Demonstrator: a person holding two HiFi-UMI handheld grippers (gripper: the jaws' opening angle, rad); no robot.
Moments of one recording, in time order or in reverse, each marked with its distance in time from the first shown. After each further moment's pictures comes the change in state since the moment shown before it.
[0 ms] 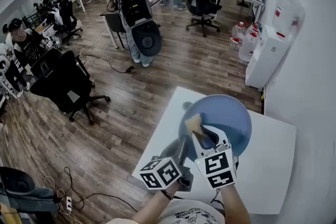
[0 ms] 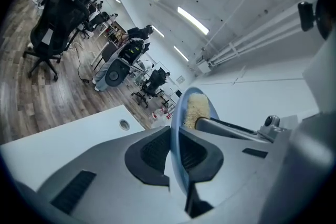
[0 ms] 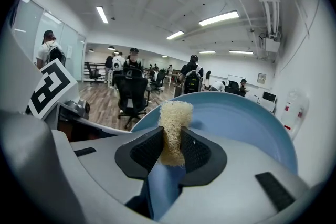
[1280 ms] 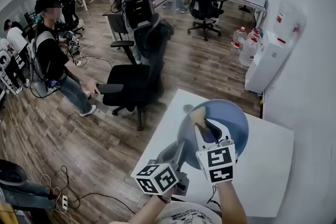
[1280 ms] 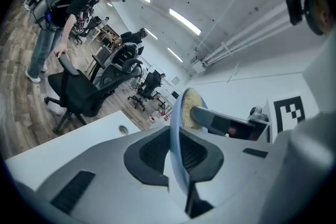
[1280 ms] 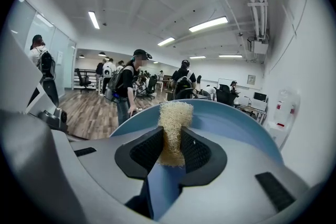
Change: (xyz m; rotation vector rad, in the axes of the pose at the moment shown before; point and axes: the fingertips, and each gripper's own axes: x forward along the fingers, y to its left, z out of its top) left arm -0.019 -0.006 0.005 0.075 -0.020 -0.030; right arm 0.004 -0.021 0.021 0.063 -0.073 -0.086
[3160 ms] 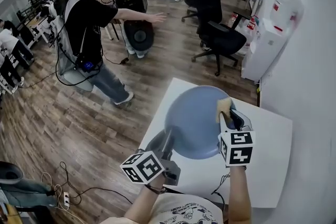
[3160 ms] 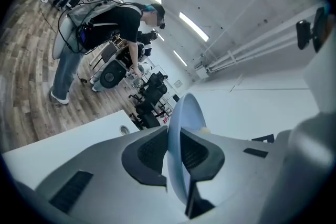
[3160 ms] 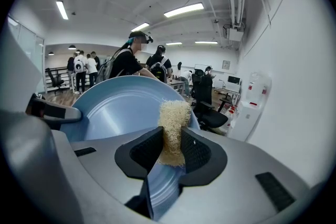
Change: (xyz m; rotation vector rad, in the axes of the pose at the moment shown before) left arm 0.000 0.024 0.020 -0.109 -0.028 -0.013; right arm -0.020 -0.097 -0.058 0.133 0.159 -0.237
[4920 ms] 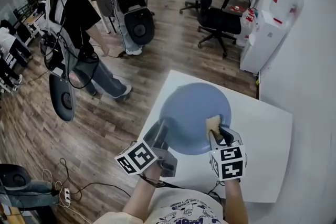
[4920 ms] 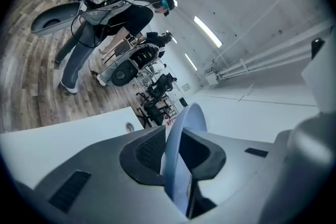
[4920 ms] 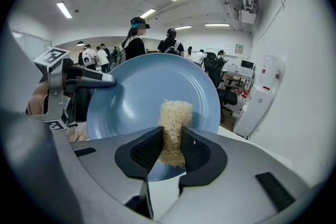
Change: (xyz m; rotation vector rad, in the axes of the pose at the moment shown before) left arm 0.000 0.028 0.006 -0.131 -0.025 0.053; right arm -0.025 0.054 -0.083 -0.012 0.166 0.136
